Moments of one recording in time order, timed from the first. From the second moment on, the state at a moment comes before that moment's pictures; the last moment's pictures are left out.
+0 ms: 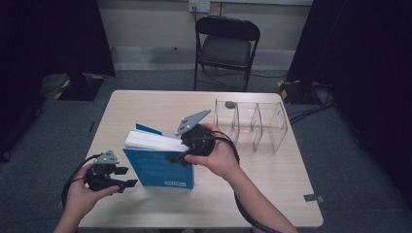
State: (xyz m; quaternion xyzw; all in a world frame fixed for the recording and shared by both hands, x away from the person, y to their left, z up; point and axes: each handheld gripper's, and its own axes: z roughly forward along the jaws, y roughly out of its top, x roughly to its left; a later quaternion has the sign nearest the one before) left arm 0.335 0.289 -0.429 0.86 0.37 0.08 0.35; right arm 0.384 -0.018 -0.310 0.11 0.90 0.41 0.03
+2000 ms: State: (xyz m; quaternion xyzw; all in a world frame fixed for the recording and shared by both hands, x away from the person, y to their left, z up) left arm 0.332 0.289 -0.494 0.86 0.34 0.13 0.36; right arm 0.382 0.004 -0.314 0.11 0.92 0.37 0.07
